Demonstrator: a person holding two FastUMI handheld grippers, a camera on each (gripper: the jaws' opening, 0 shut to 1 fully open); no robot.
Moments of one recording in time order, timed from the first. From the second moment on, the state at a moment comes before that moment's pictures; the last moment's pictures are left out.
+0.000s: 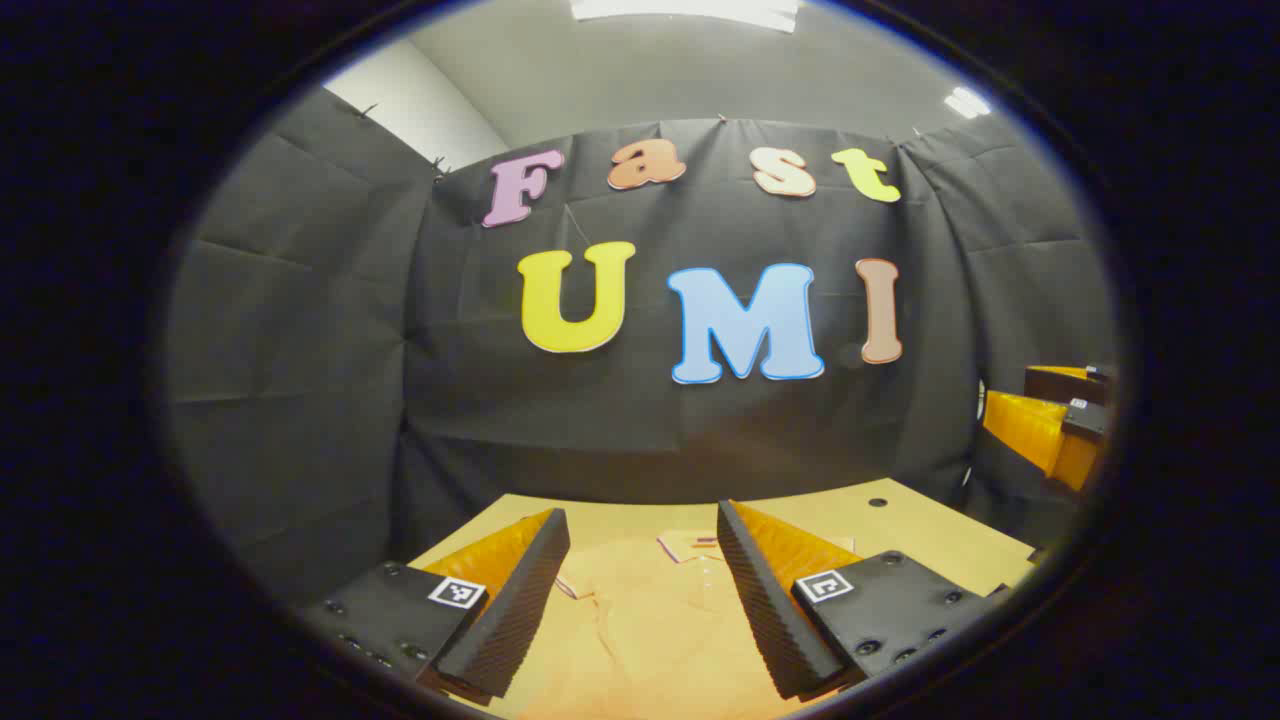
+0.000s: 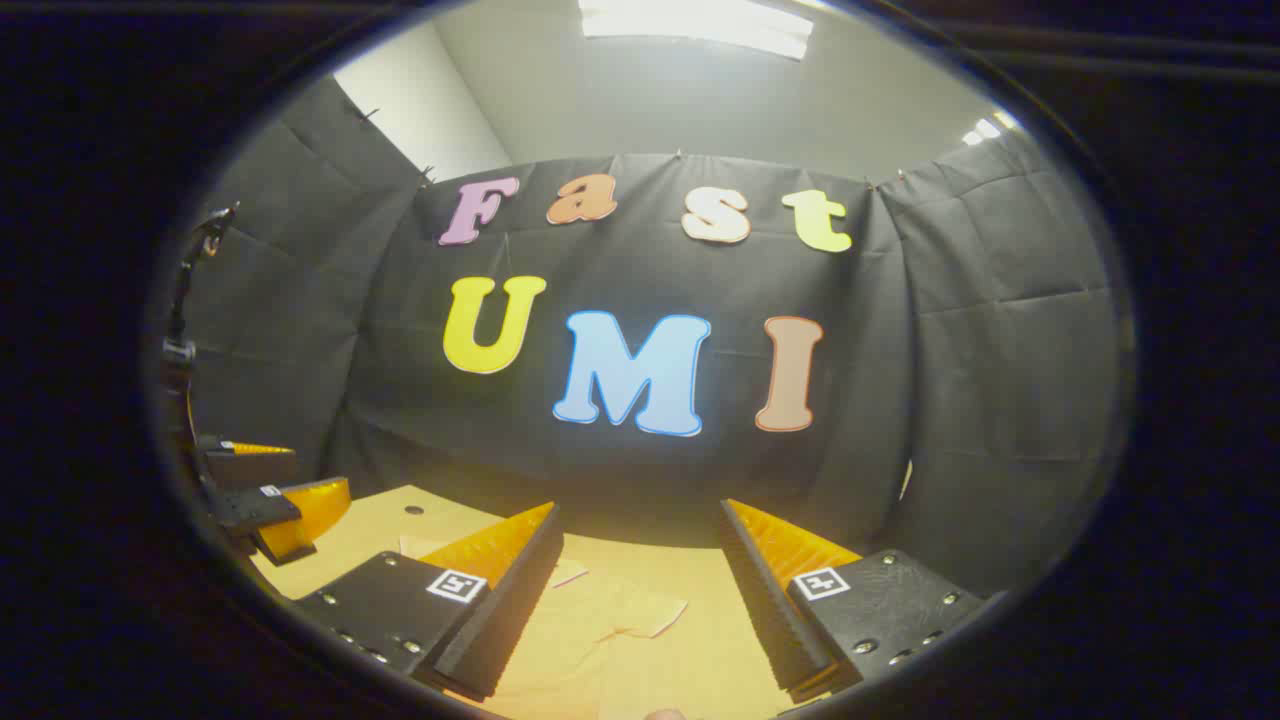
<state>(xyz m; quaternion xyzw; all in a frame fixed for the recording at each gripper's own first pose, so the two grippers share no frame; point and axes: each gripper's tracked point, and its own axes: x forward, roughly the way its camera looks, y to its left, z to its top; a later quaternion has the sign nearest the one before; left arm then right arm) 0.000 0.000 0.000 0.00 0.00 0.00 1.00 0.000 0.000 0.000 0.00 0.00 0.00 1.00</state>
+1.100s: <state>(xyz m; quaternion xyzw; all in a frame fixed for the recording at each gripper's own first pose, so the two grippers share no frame) 0.133 0.011 0.001 -0.03 -0.01 0.00 1.00 0.120 -0.012 -0.084 0.02 0.09 -0.03 1.00</state>
